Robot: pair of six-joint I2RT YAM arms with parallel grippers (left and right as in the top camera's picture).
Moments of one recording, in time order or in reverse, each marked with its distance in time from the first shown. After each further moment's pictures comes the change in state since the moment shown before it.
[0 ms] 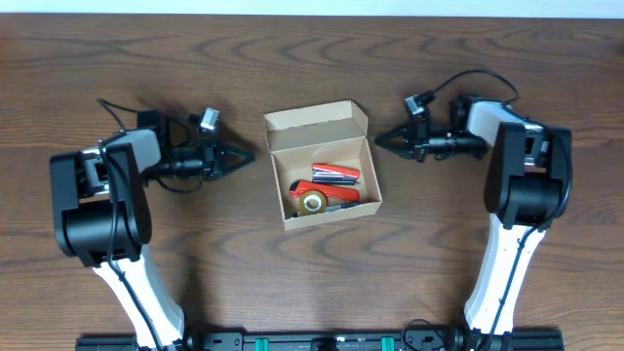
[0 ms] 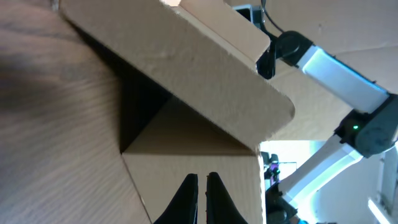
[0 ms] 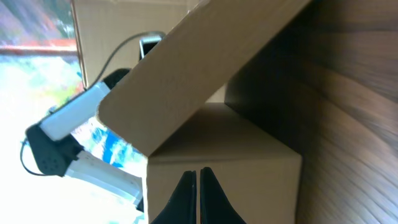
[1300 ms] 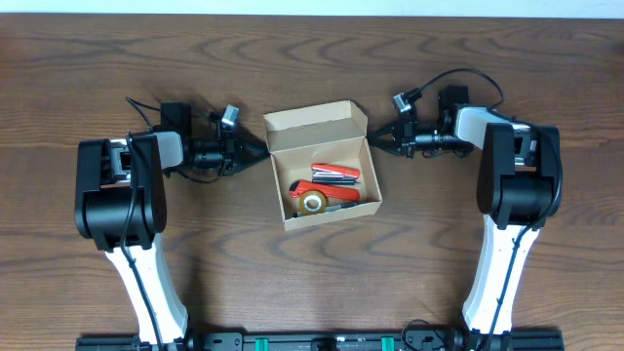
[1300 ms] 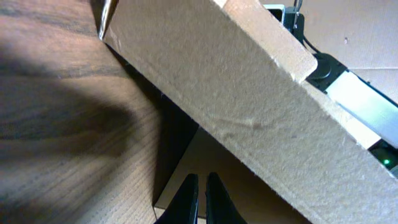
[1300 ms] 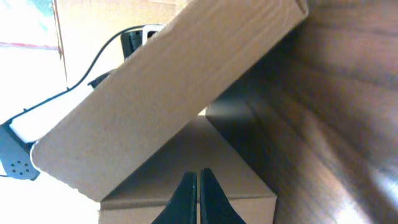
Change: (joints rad) left arm -0.088 0.088 0.000 0.363 -0.064 -0.384; right arm 0.042 0.000 -0.056 0.360 0.030 0.261
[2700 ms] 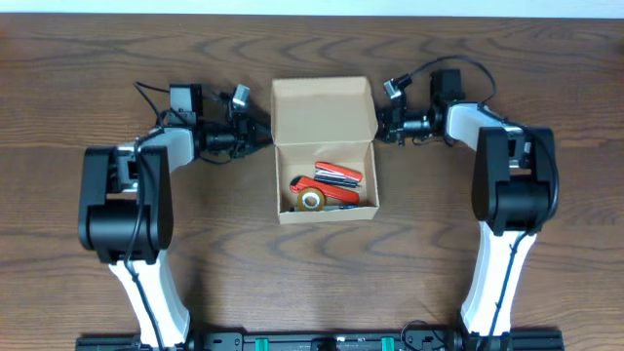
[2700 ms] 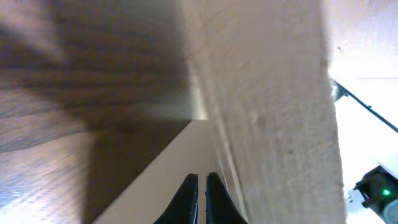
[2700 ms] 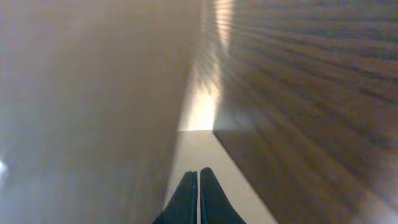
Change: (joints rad) left arm -0.077 -0.115 -0.001 0.219 -0.055 -0.299; right arm 0.058 -0.081 -0.002 0.219 0.082 0.281
